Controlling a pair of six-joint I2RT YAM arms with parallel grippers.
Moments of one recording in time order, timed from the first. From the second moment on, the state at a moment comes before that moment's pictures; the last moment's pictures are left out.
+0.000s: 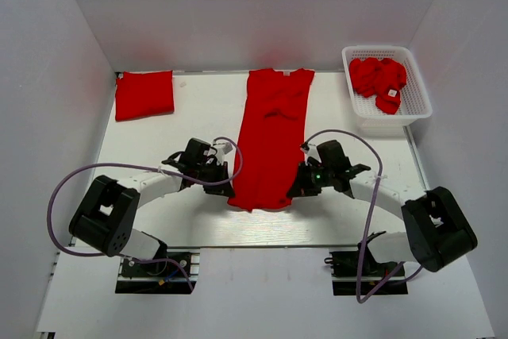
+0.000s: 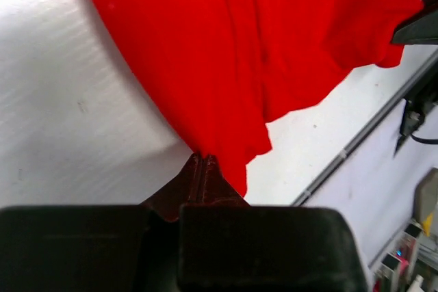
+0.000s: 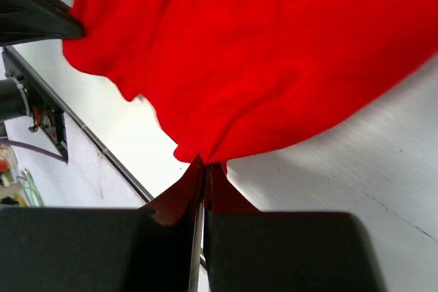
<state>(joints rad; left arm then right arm) -0.46 1.44 0.62 -0.15 0.54 -0.33 0.51 1.35 0.56 -0.14 -0.54 0.48</state>
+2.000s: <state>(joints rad) -0.31 2.25 1.78 -0.25 0.55 -0.32 0.18 1.92 1.32 -0.14 -0.55 0.34</state>
